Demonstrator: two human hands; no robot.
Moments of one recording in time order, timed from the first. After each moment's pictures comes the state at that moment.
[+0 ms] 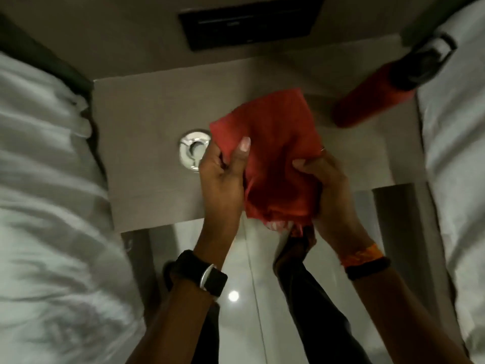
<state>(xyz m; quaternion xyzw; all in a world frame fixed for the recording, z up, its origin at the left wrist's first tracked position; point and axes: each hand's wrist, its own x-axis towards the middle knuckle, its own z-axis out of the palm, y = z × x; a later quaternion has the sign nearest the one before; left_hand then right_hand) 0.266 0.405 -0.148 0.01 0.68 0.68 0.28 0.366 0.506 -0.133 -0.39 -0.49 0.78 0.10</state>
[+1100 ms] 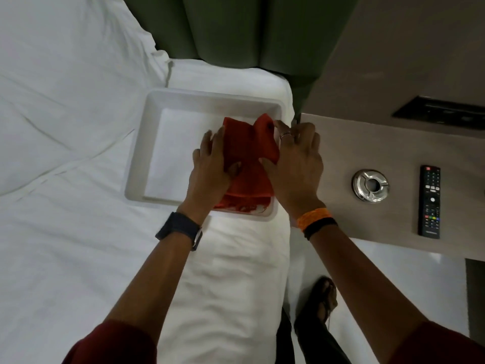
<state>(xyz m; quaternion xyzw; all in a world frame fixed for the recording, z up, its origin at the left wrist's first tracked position) 0.016 -0.006 -0.097 0.14 0.93 0.29 0.19 0.079 0.143 -0.069 -0.25 -0.94 0.21 0.03</state>
